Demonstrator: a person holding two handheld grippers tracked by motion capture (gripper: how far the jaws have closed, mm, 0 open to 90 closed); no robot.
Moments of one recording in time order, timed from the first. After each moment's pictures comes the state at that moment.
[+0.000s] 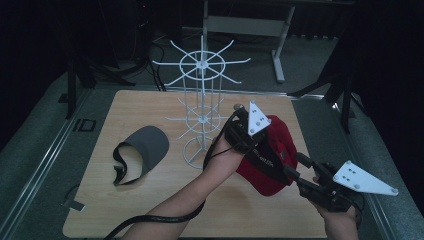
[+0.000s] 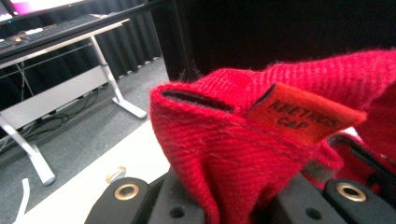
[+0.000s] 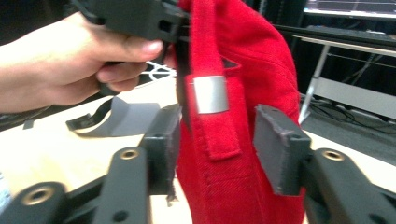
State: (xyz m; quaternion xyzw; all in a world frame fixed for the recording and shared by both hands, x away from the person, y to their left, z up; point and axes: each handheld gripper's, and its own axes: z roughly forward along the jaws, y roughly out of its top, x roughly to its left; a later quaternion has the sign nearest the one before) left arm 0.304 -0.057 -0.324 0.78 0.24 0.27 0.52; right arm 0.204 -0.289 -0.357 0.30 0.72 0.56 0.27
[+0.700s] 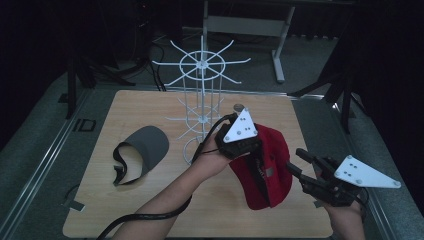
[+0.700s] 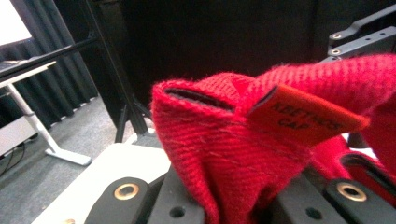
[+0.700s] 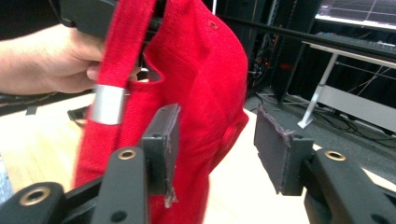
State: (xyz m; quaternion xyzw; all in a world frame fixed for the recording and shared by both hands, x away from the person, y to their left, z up) left arm 0.301 -0.031 -0.334 0.78 0.10 0.20 0.58; right arm 0.214 -0.293 -0.348 0.26 0.74 0.55 0.27
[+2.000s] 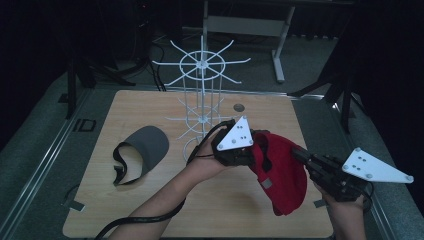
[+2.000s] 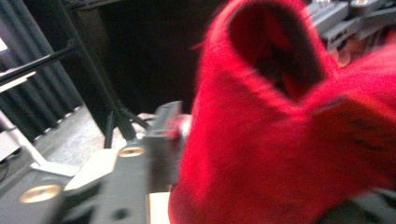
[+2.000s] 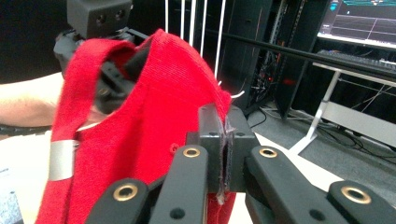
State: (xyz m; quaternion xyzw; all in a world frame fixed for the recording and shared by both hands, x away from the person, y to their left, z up) left arm 0.290 -0.022 -0.336 0.79 0.06 0.18 0.59; right arm 0.213 -0.287 -0.320 0.25 0.73 0.58 0.27
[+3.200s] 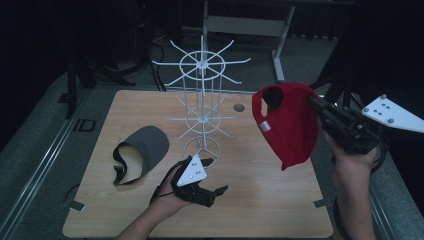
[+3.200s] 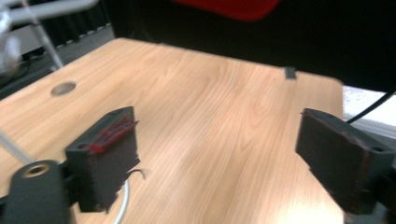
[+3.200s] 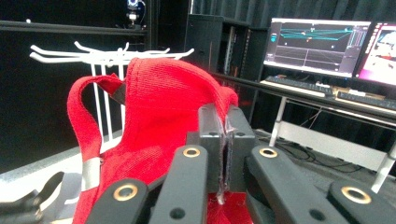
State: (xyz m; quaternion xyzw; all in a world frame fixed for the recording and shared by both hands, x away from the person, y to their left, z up) left arm 0.246 0.059 -0.449 0.81 0.21 0.17 0.51; right arm 0.263 -0.284 -0.248 0.30 0.67 0.59 0.34
